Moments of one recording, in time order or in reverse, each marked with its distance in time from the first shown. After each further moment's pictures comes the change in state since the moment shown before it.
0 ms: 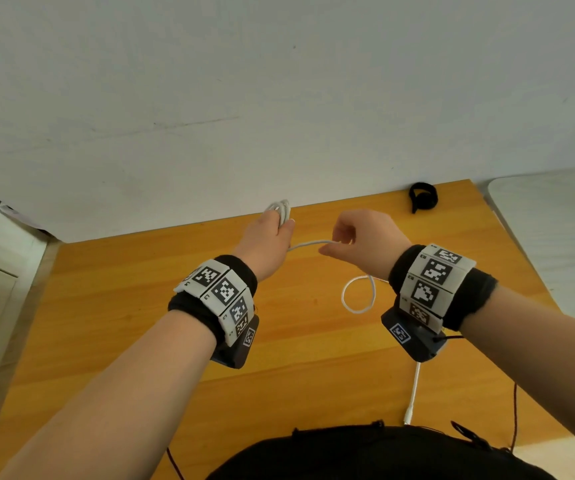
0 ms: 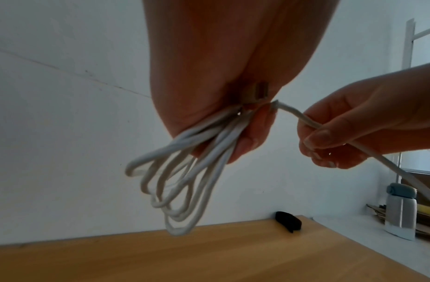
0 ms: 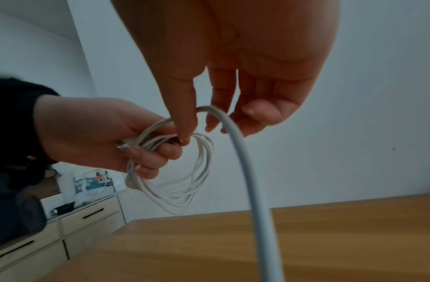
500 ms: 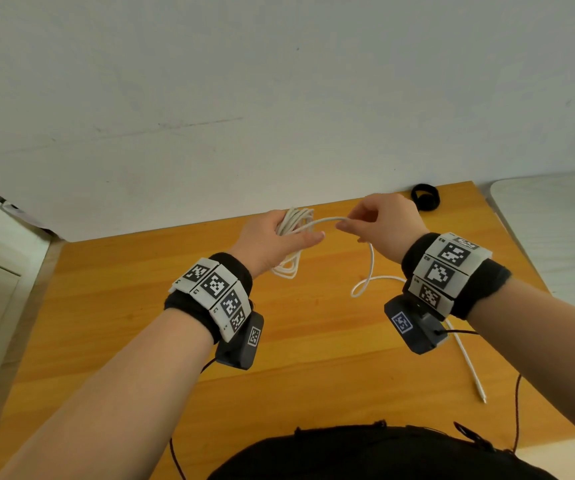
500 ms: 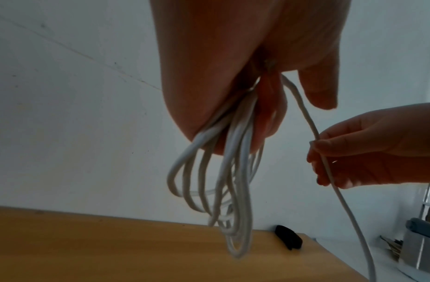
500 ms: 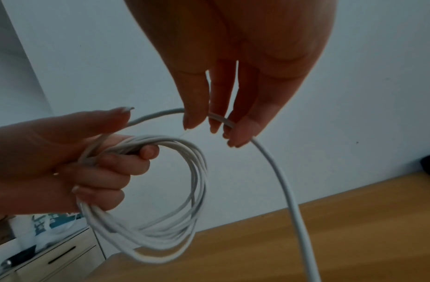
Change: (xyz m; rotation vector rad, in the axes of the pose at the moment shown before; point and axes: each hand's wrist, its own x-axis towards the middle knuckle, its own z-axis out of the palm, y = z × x) left_hand -0.010 0.009 -0.012 -0.182 -0.104 -0.018; right_hand 0.007 0.010 -0.014 0.194 0.153 0.096
